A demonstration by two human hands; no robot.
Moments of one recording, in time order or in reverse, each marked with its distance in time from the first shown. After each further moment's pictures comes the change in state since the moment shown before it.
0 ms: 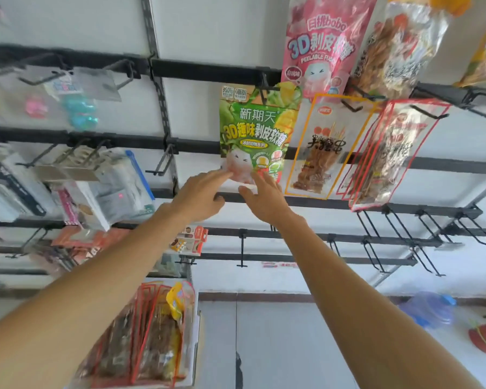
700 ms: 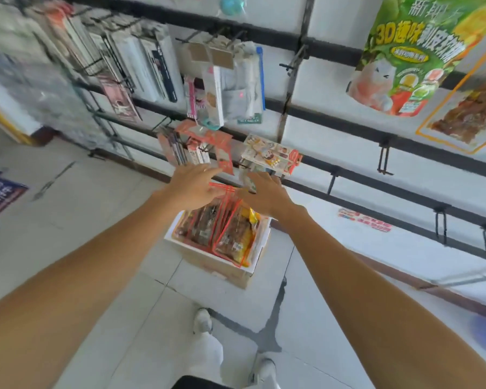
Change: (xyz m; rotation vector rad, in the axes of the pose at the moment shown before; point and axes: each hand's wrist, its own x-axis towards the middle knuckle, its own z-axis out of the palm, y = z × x) left_hand -0.277 -0.075 0.031 0.162 -0.241 -0.544; right_hand -0.131 -0.093 0.172 -0.051 -0.554 -0.257
